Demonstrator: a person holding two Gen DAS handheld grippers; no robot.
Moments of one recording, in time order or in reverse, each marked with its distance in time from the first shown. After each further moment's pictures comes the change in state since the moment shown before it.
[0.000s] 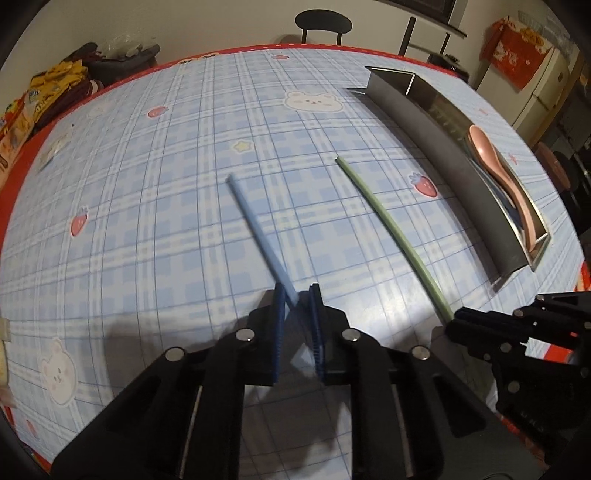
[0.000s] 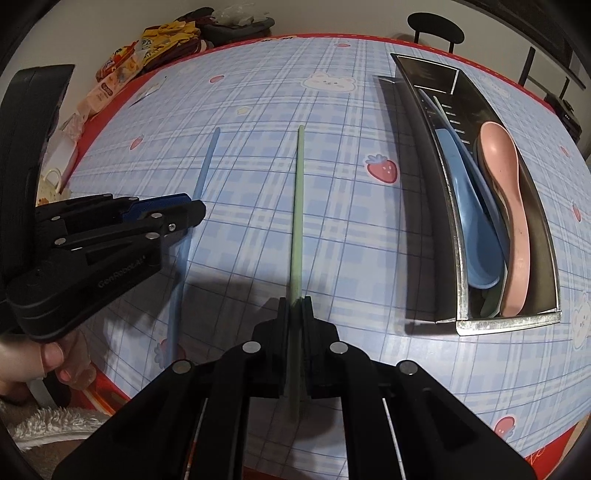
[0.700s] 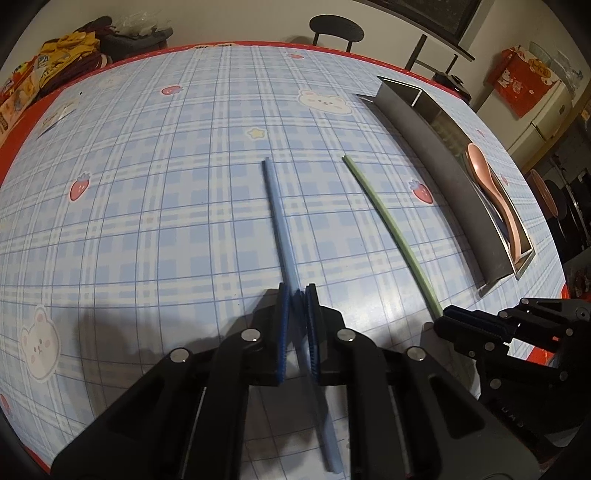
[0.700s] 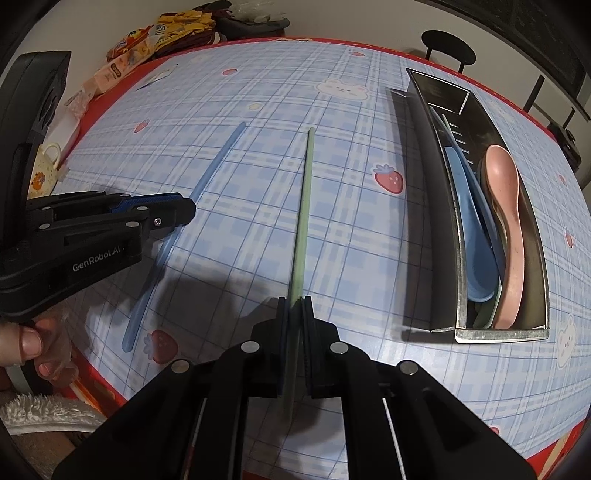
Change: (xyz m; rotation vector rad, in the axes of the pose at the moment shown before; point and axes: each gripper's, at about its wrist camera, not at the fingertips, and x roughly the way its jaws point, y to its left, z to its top) left arm -0.006 0.016 -0.011 -0.104 0.000 -0.075; right arm 0.001 0.009 -0.002 -0.087 -0.011 -0.047
